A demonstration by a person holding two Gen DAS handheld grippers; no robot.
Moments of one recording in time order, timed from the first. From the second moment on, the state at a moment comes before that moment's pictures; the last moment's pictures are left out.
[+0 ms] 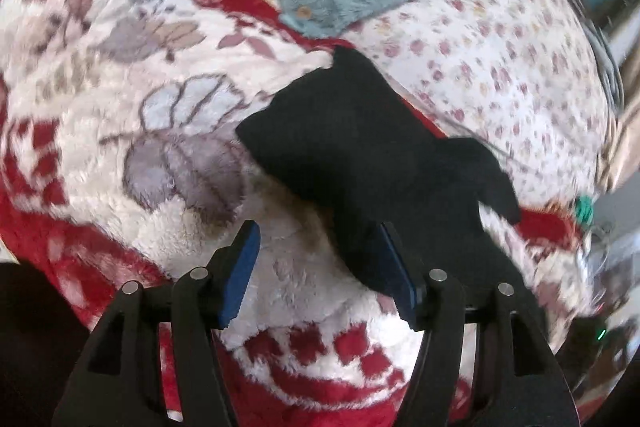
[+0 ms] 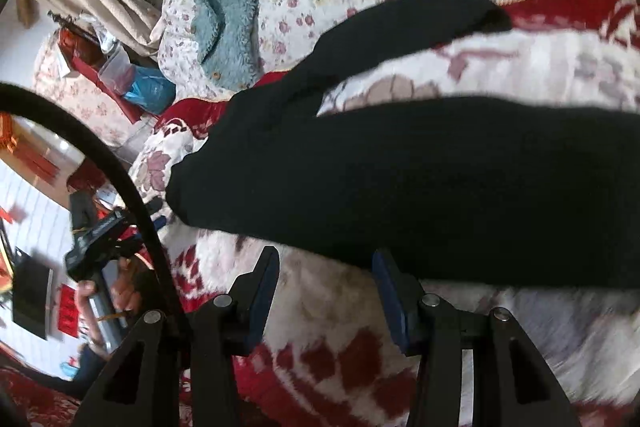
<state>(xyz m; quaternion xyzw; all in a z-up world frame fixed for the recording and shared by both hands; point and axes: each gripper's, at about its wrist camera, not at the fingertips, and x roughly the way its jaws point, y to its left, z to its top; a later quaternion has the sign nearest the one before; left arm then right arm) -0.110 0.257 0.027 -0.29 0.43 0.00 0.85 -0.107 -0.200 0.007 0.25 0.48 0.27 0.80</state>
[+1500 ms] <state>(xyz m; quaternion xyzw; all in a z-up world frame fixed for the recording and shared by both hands) -0.101 0.291 0.026 -0.29 0.44 0.04 0.85 -0.109 -0.188 0.006 0.35 0.47 0.30 0.75</state>
